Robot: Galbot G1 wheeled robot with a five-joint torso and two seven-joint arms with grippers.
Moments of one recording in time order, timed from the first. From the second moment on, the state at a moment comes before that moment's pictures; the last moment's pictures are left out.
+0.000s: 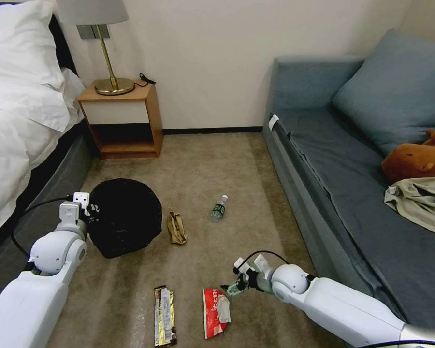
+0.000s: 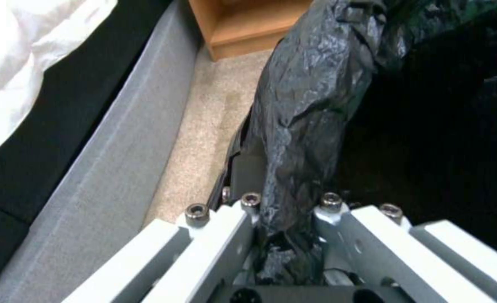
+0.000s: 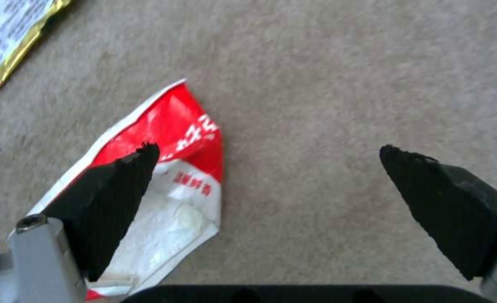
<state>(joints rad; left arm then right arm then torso) 1.09 -0.96 -0.55 -1.74 -0.41 0.58 -0.22 -0.63 0.94 -0.69 1.40 0.71 -0.41 -0.12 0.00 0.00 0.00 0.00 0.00</state>
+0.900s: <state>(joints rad) 1.08 -0.96 -0.55 -1.71 -0.41 0.55 -0.20 -0.61 1.01 -0.79 1.34 0.72 -0.42 -0.12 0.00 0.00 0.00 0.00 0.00</state>
